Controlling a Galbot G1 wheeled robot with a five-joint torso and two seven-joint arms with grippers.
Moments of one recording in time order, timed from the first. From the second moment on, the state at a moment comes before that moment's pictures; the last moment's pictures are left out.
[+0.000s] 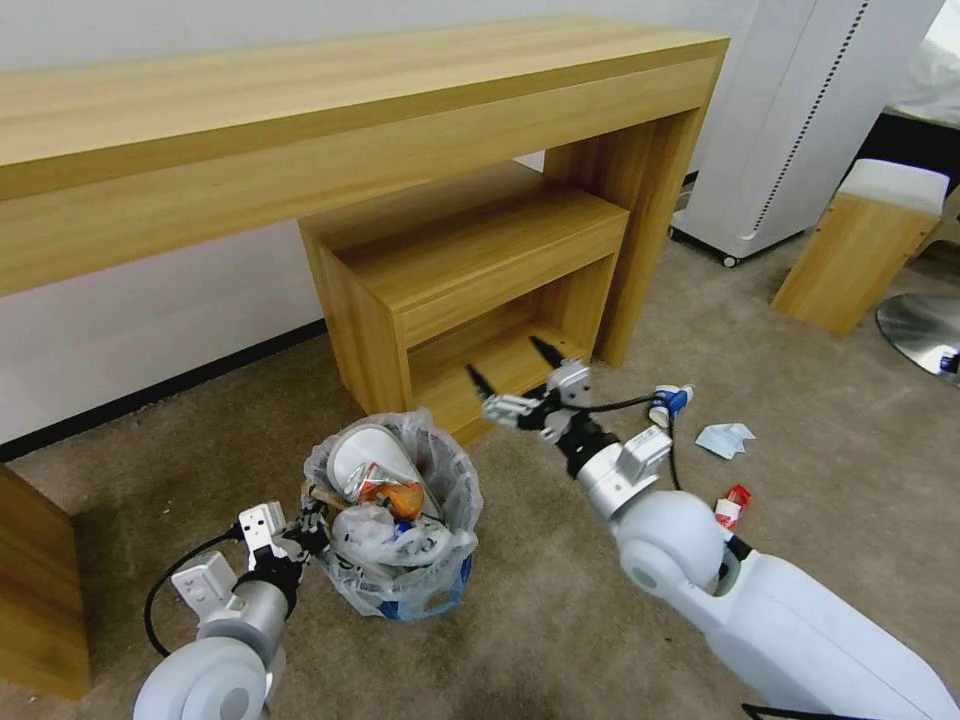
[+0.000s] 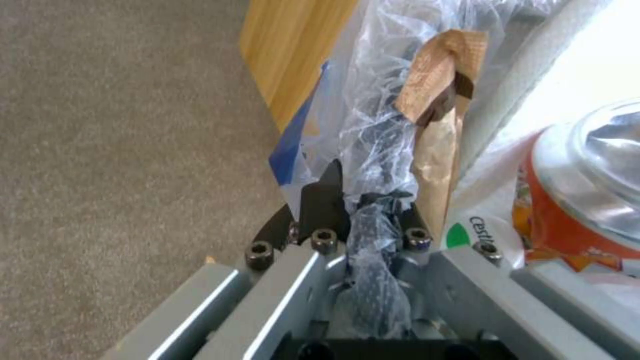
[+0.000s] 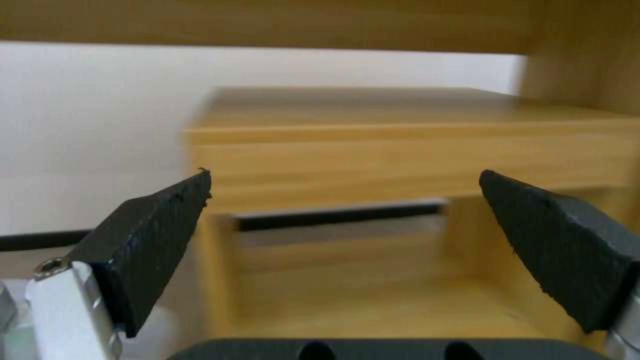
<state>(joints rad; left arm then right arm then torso) 1.60 -1.22 -0.55 -2.22 -0.85 0.35 -0.35 -0.87 0.89 -0.07 2.04 0.60 -0.12 0.32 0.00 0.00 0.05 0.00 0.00</state>
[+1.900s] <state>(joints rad) 1.60 -1.24 -0.57 -2.21 -0.81 0.34 -0.30 -1.33 0.93 0.40 1.81 0.47 -0.01 0.28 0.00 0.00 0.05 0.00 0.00</state>
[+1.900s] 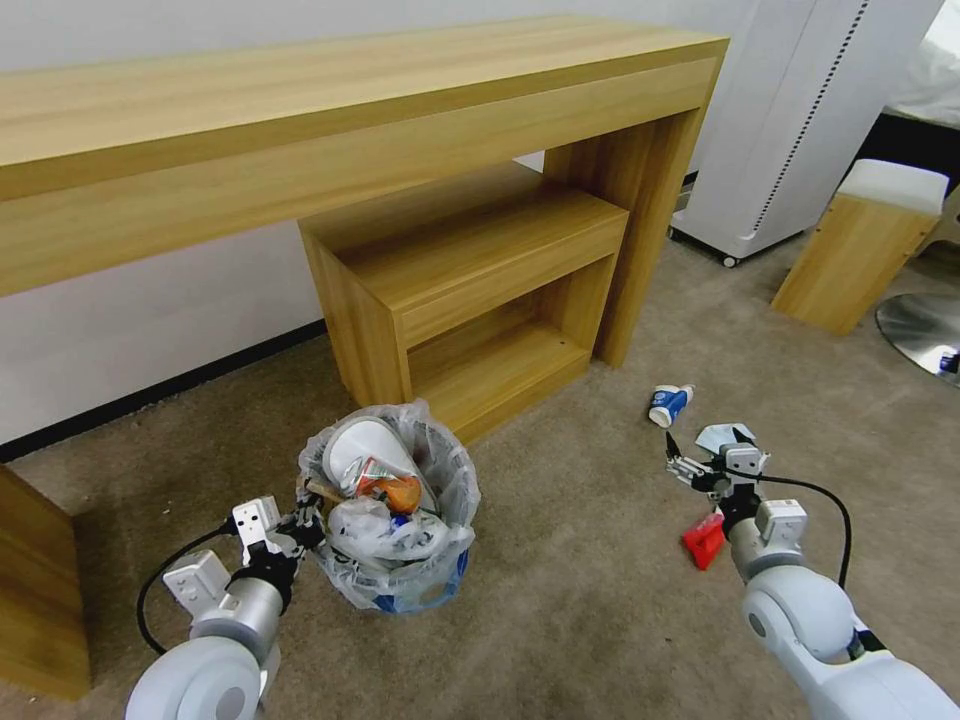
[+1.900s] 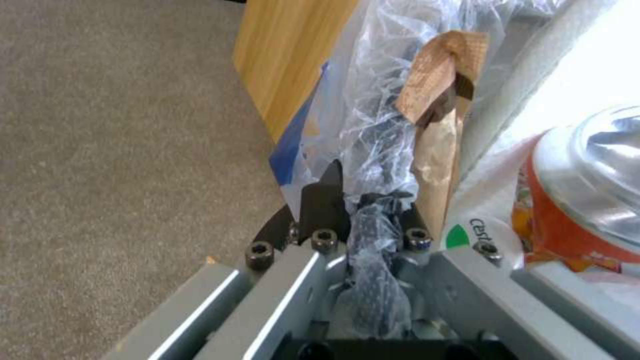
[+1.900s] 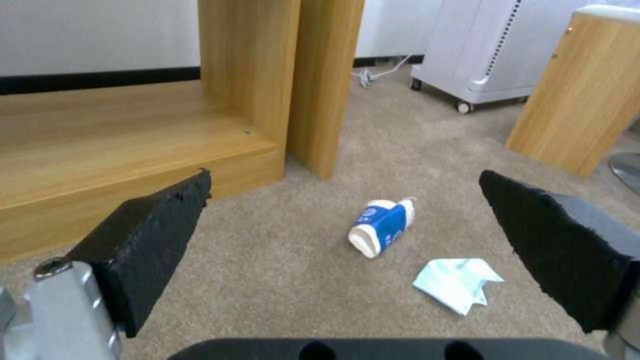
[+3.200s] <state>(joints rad) 1.60 -1.24 -0.57 -2.22 -0.82 0.34 -0.32 -1.32 0.93 0.39 1.77 0.45 0.05 0.26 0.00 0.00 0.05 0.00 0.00</state>
